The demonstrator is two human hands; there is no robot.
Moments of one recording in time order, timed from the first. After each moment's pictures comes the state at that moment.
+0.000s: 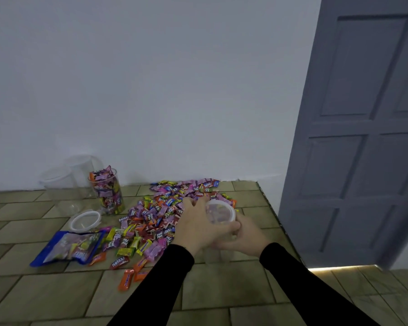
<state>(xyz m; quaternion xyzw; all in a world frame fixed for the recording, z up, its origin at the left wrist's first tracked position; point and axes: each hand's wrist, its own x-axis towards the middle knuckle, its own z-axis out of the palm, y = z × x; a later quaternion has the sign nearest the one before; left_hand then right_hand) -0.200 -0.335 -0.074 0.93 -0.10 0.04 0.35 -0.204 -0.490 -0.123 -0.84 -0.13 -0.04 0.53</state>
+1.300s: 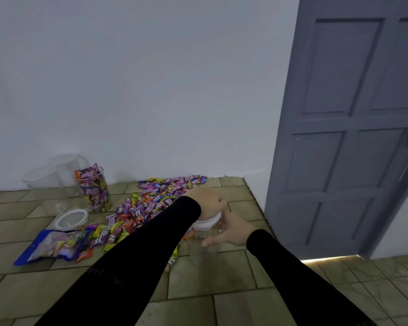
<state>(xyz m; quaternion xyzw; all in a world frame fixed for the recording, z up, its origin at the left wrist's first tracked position) -0.156 -0.378 -0.040 0.94 -0.32 -0.06 0.06 -0.202 -0.499 -0.119 -0.84 -0.10 0.11 0.52</state>
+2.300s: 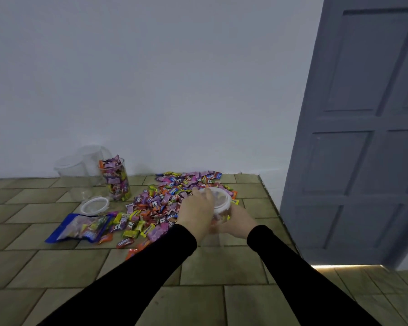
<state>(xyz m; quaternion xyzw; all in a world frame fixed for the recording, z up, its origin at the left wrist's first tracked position) -0.225 -0.345 -0.062 0.98 -0.15 0.09 -0.13 -0.209 -0.476 -0.114 -0.83 -0.06 0.04 0.55</state>
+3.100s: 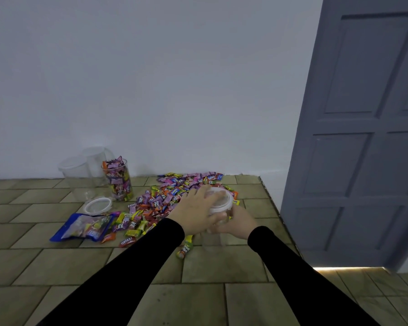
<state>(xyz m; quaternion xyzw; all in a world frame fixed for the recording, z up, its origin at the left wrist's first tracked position) -0.208 -0.318 -0.070 0.96 -0.27 0.08 0.03 -0.221 -0.472 -0.109 -0.84 -0.05 0.03 0.54</state>
